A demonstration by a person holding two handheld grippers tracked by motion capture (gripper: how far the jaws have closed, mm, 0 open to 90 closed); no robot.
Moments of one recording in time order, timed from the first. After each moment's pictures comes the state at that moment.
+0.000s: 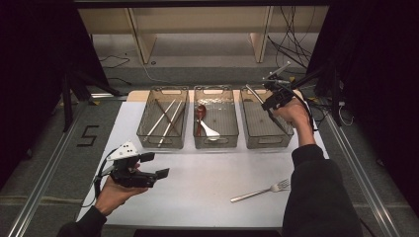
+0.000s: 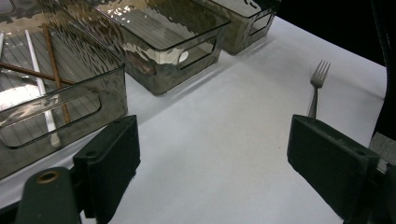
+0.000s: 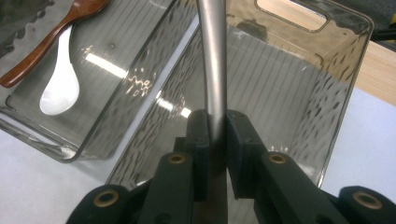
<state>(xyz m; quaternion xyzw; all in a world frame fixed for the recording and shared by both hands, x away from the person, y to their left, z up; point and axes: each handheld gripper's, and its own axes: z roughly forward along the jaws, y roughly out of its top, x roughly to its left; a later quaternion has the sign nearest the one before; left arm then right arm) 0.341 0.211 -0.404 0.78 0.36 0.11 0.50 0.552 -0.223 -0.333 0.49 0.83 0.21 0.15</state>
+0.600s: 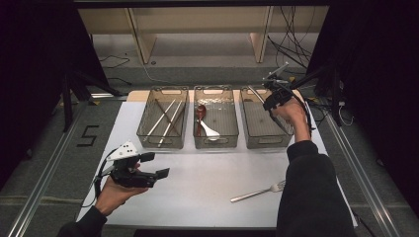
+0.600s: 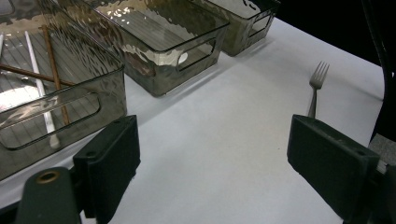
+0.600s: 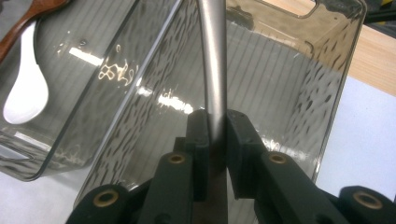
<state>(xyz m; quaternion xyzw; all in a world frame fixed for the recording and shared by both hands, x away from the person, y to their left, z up) 0.341 0.211 -0.404 0.78 0.36 0.11 0.50 0.568 -0.226 -0.346 0.52 0.82 0.18 0.15</state>
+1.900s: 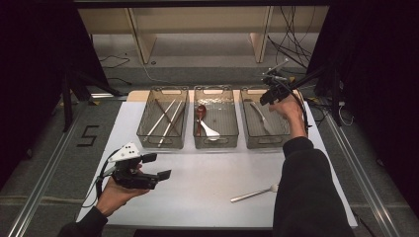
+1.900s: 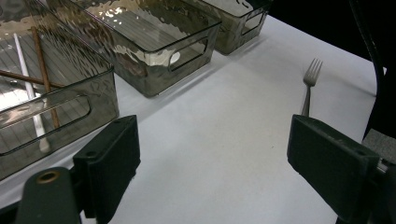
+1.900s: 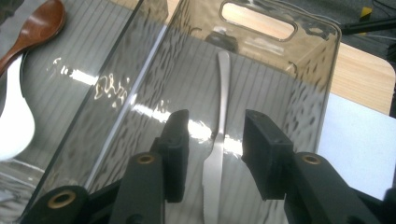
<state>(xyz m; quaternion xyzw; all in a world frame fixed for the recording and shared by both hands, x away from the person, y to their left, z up) 0.339 0.206 -0.403 0.79 0.35 0.10 0.50 0.581 -0.224 -0.344 0.53 0.80 0.20 0.18</state>
